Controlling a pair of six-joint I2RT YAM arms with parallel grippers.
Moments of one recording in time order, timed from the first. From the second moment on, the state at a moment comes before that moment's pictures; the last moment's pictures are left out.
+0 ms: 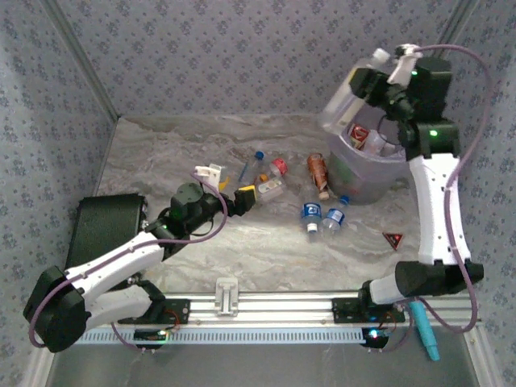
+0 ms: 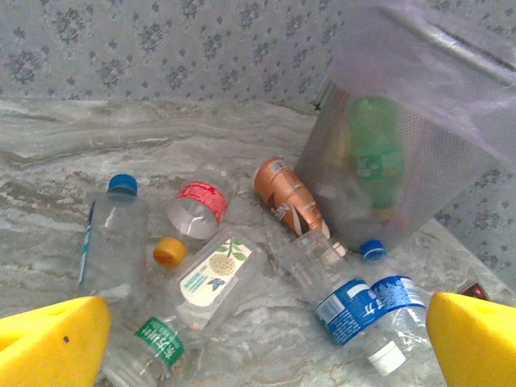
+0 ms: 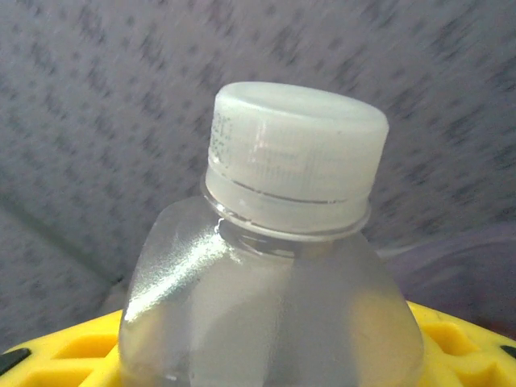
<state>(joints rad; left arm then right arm) -0.74 1.07 0.61 0.24 -0.01 -0.41 0.00 1.42 1.87 -0.64 -0.26 0.36</state>
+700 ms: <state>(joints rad) -0.74 1.07 0.61 0.19 -0.04 -0.41 -0.12 1.49 1.70 -0.75 0.05 0.18</state>
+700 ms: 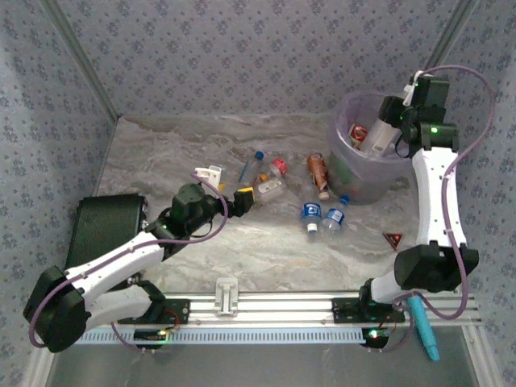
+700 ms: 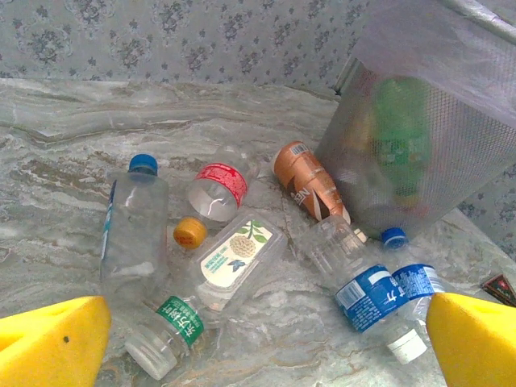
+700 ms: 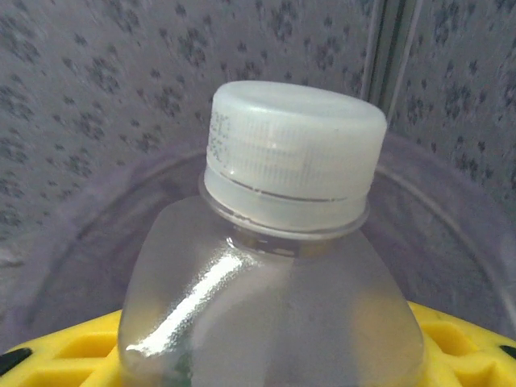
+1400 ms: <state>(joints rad) -0.74 1.09 0.61 0.19 -0.05 -0.41 -0.13 1.58 1.51 -0.76 0.05 0.22</state>
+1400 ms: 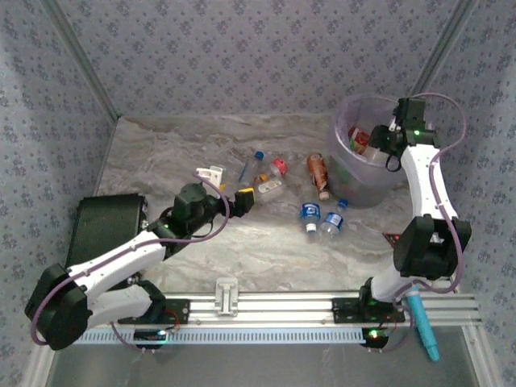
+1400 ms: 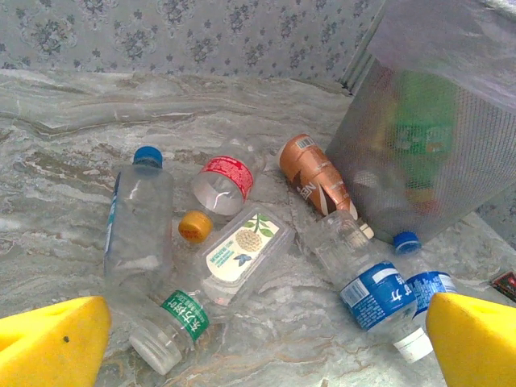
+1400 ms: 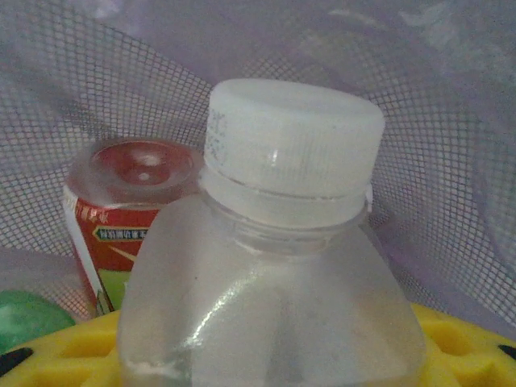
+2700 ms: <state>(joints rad) -0.61 1.50 0.87 -0.08 -0.08 -0.44 -0.13 1.23 1.52 -0.91 -0.55 0.30</state>
